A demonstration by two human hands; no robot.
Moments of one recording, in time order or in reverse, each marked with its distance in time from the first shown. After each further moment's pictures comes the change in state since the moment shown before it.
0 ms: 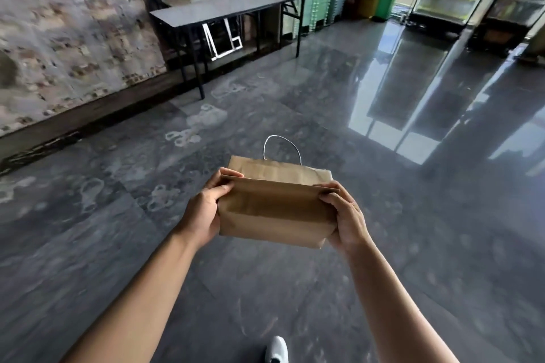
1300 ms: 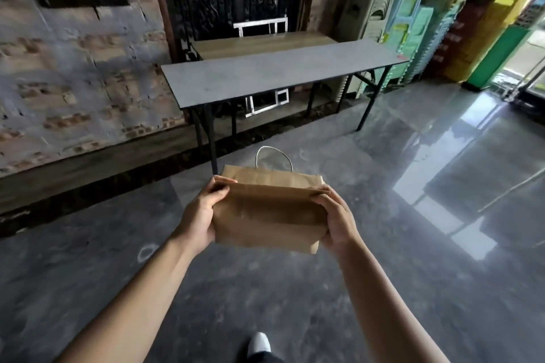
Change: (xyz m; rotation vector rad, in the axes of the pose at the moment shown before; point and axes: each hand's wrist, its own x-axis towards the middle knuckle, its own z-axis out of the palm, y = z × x) left_hand 1.093 0.236 -0.249 -0.139 0.293 0.056; right_hand 1.173 -0.106 0.263 -0.080 -0.192 0.141
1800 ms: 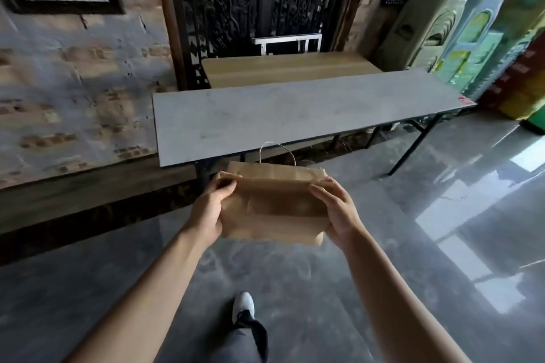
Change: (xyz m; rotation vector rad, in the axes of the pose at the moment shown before) left_hand 0.435 0.090 0.019 -0.072 0.184 0.029; right_hand 0.478 -0.086 0.048 -0.124 -0.098 -0.001
